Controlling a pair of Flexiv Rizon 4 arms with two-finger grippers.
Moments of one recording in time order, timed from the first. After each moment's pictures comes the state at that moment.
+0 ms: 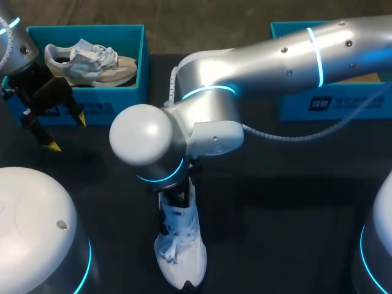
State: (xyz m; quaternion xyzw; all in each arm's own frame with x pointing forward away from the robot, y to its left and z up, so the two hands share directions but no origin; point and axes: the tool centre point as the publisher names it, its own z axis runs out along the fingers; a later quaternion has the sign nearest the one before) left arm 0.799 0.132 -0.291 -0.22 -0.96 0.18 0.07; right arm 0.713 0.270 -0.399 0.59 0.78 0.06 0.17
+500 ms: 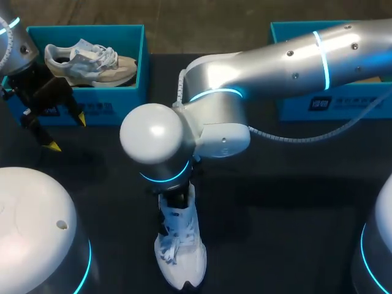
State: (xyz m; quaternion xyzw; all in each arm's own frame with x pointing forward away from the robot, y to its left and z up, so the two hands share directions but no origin) left arm 0.799 0.132 -0.291 -0.22 -0.96 0.18 0.07; right arm 0.705 0.277 -0.397 0.60 0.79 0.08 0.14
